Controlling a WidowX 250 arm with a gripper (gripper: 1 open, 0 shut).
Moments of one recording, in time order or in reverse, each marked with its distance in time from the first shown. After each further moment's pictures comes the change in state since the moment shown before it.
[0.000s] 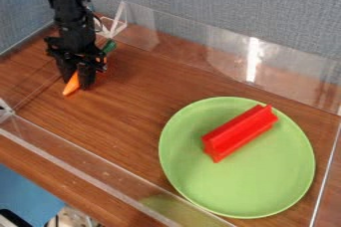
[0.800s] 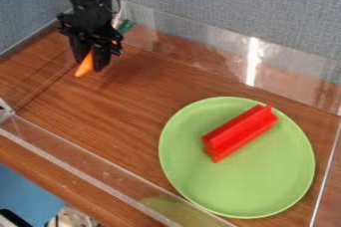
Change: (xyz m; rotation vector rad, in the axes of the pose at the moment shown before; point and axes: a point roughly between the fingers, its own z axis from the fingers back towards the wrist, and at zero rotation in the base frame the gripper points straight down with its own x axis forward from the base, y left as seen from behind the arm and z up) arm 0.006 -0.023 0.033 0.059 -0.084 -0.017
